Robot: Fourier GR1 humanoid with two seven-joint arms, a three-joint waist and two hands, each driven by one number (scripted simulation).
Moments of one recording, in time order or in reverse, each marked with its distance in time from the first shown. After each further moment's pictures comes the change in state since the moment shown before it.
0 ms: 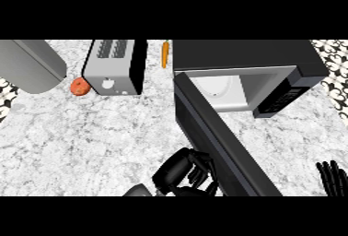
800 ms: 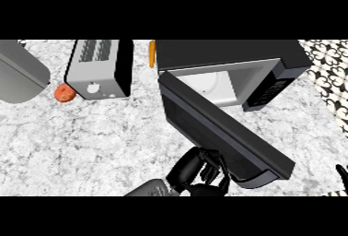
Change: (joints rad) left arm -0.218 0.003 -0.269 0.209 0.400 0.305 -0.136; right arm 0.129 -0.090 0.033 -0.408 -0.191 0.123 0.181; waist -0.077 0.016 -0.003
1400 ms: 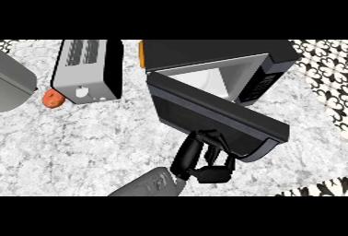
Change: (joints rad) left arm -0.103 -0.004 0.014 -0.021 0.222 0.216 -0.057; right arm -0.015 -0.096 -0.042 -0.112 -0.067 0.049 0.074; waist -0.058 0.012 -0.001
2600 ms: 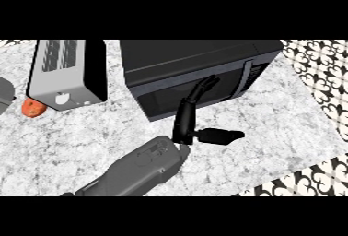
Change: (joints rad) left arm -0.208 0.001 0.107 0.088 0.309 0.205 -0.021; right arm -0.207 -0.209 -0.258 -0.045 0.131 -0.112 0.012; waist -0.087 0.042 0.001
